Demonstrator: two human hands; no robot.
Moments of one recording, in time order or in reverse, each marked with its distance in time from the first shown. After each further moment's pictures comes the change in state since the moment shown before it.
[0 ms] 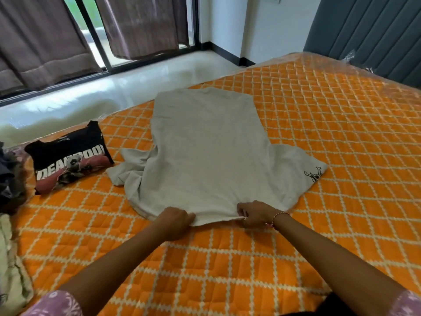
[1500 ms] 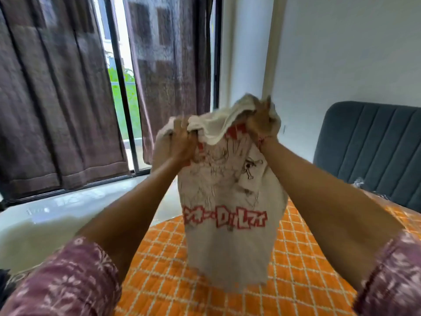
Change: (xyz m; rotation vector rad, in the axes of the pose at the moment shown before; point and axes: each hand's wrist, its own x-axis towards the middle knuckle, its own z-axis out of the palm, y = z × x) left_hand 0.005 -0.216 -0.426 -0.962 1.402 -0.488; right_hand -0.025 -0.121 -0.516 0.717 1.352 -0.265
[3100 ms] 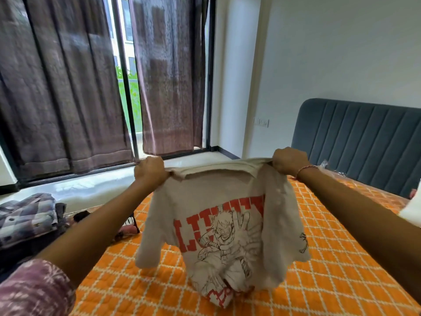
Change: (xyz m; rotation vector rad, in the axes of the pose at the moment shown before) left_hand -0.215 -0.032 -0.149 0.831 -0.309 -0.055; right_hand -0.265 0.013 -0.168 -1.154 -0.353 -0.089
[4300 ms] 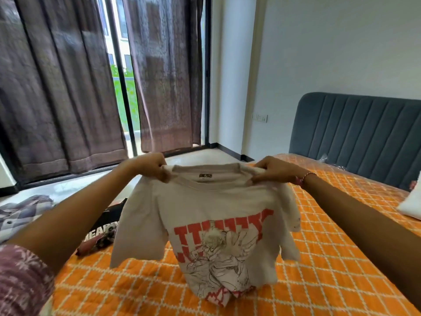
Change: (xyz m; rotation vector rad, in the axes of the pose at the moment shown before) left_hand 0.028 -0.013 -0.026 -0.025 -0.417 0.412; right_hand -0.018 -0.012 0.011 0.703 -0.285 -0.330
